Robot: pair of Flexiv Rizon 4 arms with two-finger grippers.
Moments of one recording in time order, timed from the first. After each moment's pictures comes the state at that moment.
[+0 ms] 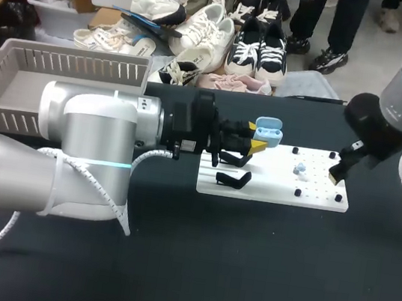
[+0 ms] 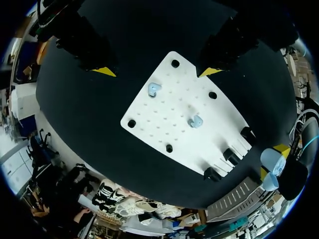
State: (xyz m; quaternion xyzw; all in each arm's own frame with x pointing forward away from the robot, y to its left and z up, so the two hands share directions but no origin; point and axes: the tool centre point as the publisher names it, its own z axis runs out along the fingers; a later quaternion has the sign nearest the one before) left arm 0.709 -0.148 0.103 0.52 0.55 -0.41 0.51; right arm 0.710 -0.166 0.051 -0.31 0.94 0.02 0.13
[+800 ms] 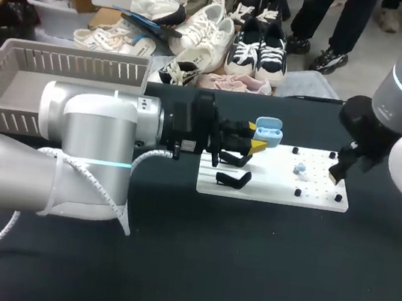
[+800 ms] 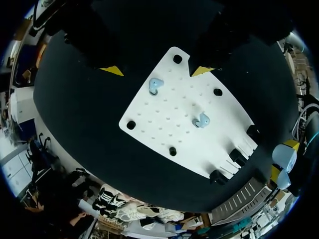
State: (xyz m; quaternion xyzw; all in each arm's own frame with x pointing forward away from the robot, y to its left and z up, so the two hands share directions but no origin) left arm 0.709 -0.148 0.103 0.52 0.55 -0.41 0.51; right arm 0.716 -0.167 0.039 -0.30 0.95 0.01 0.11
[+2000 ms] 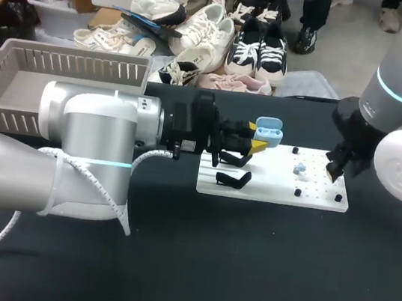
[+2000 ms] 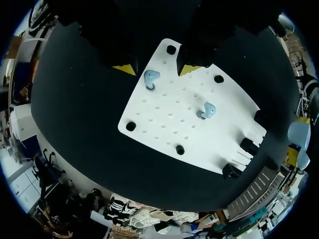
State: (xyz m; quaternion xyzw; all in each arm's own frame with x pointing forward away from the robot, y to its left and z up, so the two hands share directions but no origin) left arm 0.709 -0.148 0.103 0.52 0.55 -0.41 0.51; right arm 0.720 -0.155 0.029 -0.23 0.97 0.01 0.10
